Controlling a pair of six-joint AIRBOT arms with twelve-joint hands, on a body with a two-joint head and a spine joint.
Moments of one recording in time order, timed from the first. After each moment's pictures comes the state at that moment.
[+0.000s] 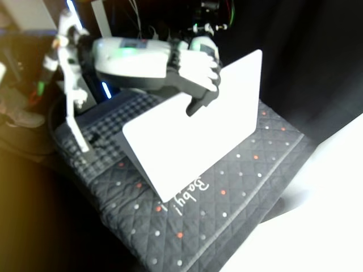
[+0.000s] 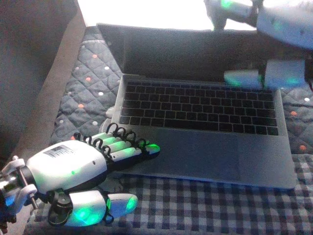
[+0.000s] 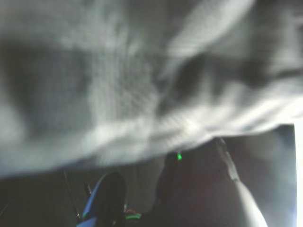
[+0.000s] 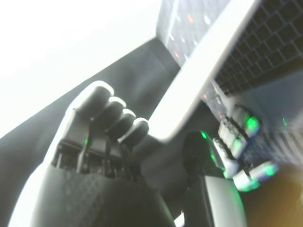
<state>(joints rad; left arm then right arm) 0.91 -0.99 0.93 0.06 -0.80 0.97 -0.12 -0.82 0.95 -0.45 0.50 -0.86</state>
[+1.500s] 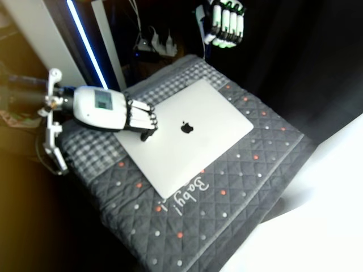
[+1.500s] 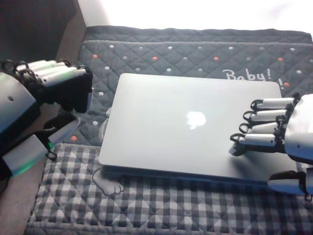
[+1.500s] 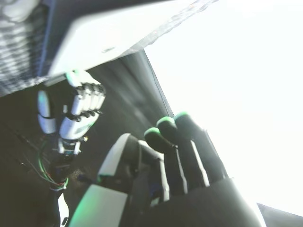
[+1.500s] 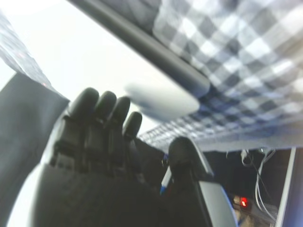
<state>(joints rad) 1.00 -0.77 0.80 -0.09 -1.39 1.05 -0.48 -0.77 0.90 -0.68 0.49 -0.57</state>
